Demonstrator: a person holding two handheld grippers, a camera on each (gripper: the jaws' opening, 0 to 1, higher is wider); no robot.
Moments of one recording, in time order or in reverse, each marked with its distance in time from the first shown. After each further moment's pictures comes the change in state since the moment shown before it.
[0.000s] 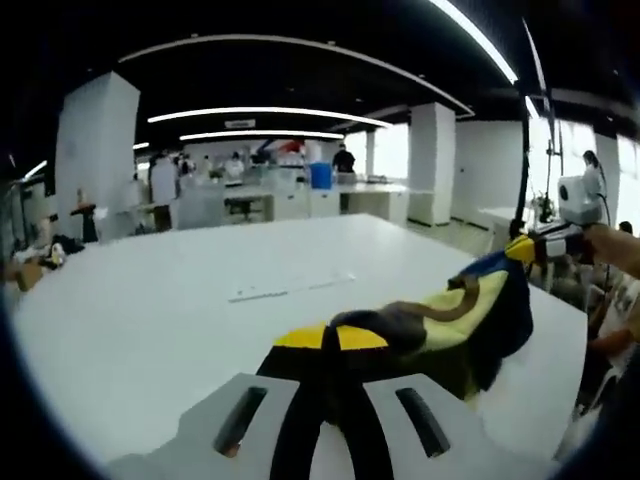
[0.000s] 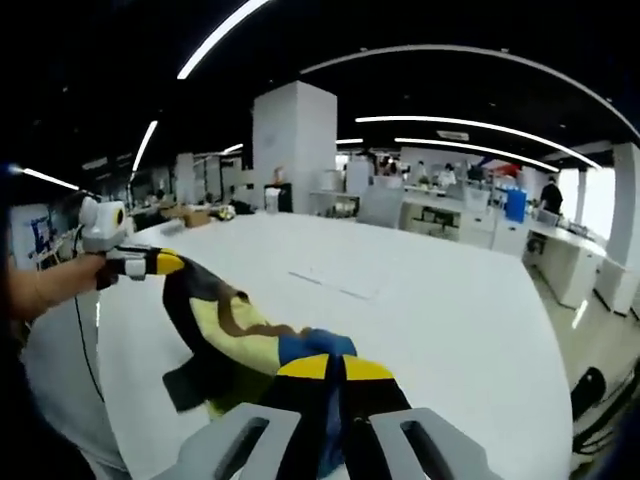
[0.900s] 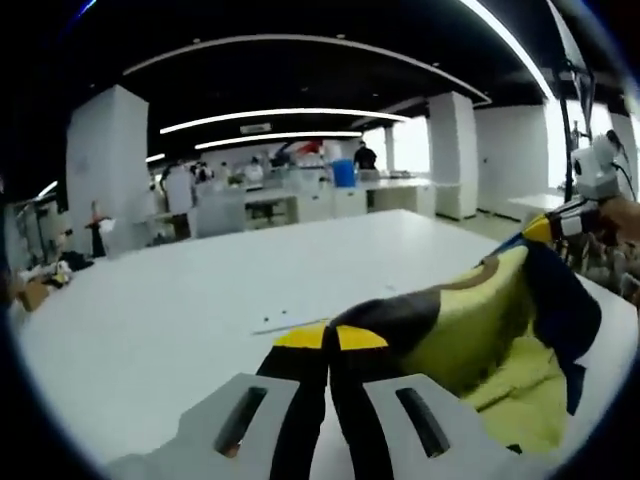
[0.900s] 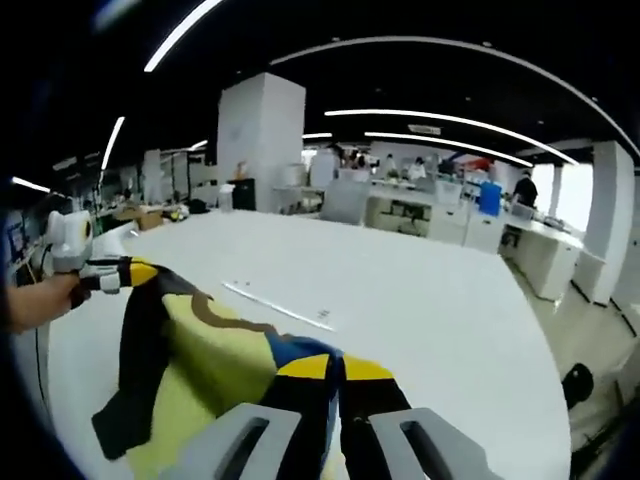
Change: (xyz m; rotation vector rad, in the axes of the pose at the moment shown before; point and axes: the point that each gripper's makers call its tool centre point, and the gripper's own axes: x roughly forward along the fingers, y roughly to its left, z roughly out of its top) left arm 0.122 0.066 -0.012 0.038 0.015 0.113; right arm 0.120 -0.082 0.010 0.047 0.048 -0.146
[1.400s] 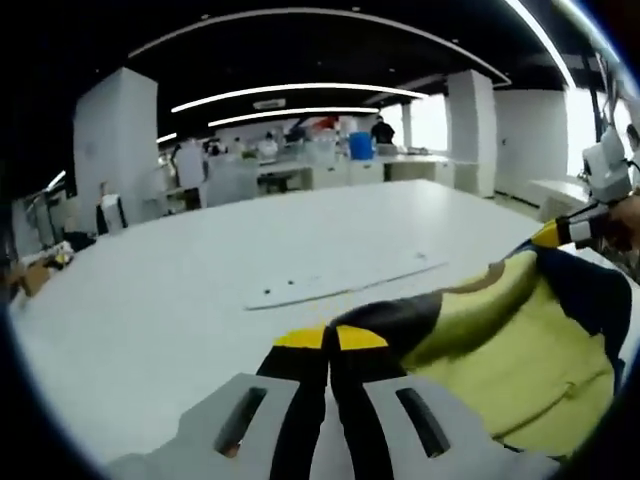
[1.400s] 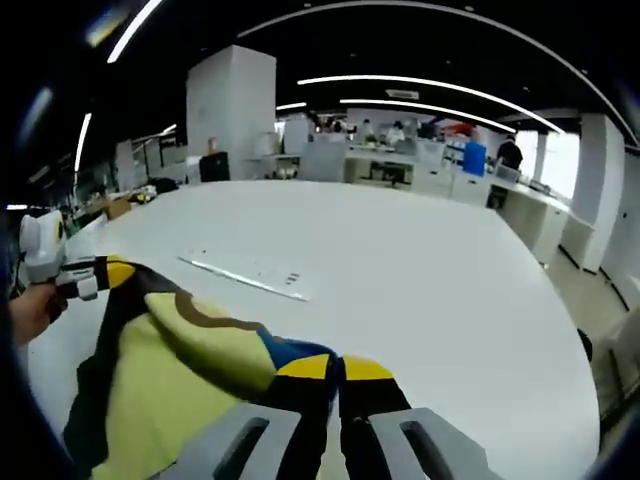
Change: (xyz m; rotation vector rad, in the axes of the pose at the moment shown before) left arm 0.057 0.009 -0.052 0.004 0.128 0.061; right arm 0.073 -0.020 -0.052 0.072 0.143 -0.072
